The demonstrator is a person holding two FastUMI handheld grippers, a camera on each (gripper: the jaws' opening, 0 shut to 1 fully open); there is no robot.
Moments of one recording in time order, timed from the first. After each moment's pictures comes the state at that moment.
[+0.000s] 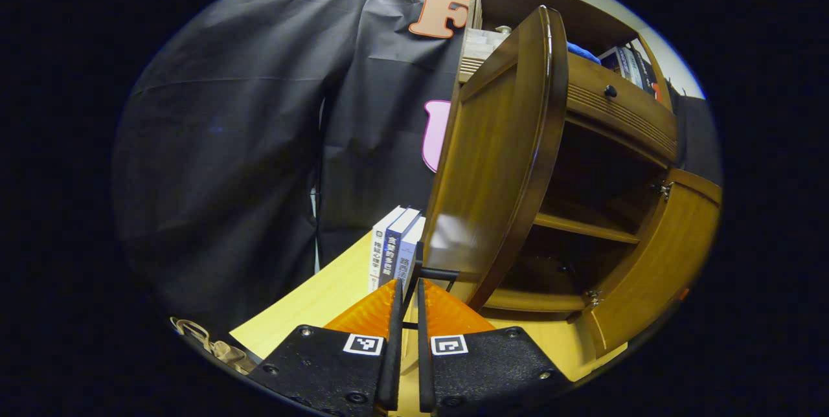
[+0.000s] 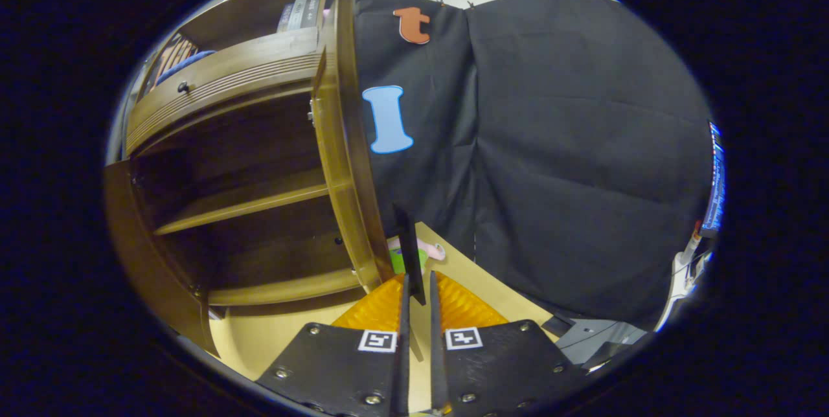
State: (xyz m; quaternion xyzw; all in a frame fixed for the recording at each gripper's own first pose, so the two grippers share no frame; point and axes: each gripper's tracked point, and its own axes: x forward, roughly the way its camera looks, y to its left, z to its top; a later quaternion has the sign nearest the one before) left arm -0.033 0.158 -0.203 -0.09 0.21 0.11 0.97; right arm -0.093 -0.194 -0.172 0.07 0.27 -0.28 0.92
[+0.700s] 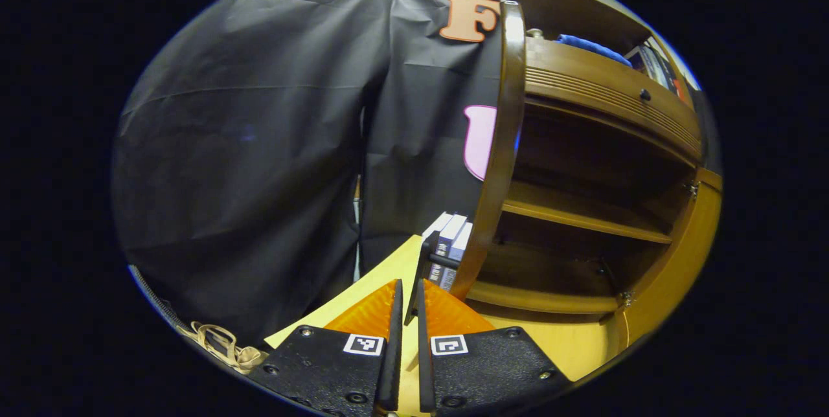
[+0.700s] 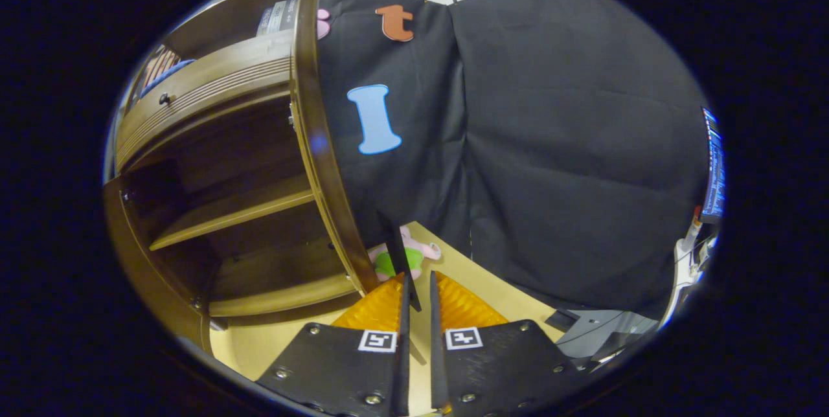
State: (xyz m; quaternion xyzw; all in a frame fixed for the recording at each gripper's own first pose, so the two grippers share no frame) left arm -0.057 0.219 -0.203 -0.08 0.21 0.21 0.95; right arm -0.095 -0.195 -0.176 0.09 0.27 -0.30 0.91
